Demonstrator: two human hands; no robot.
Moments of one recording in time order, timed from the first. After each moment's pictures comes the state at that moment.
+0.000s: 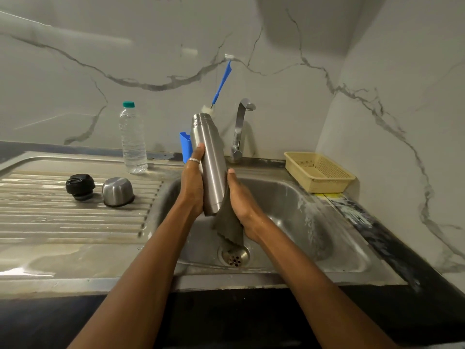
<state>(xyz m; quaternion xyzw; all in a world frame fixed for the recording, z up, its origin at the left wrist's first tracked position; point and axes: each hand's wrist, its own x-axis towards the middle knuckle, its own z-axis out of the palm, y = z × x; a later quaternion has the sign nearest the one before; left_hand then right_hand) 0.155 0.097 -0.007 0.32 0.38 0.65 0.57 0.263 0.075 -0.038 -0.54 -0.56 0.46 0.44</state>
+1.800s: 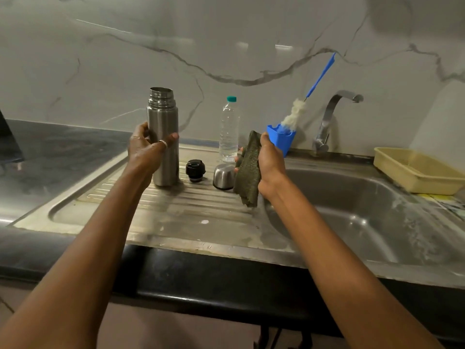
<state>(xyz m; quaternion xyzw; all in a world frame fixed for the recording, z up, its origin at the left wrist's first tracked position) -0.171 0.046 -0.001 0.42 0.56 0.68 0.22 0.068 0.087 -0.001 -0.45 -0.41 0.57 0.56</state>
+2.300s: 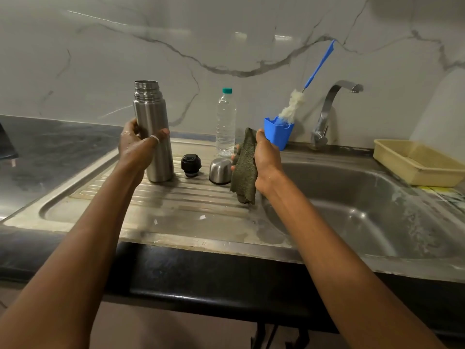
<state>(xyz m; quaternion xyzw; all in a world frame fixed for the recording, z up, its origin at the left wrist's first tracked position) -0.180 0.057 -0.011 0.40 0.58 0.67 0.21 0.073 0.093 -0.011 -0.43 -0.41 0.59 0.55</state>
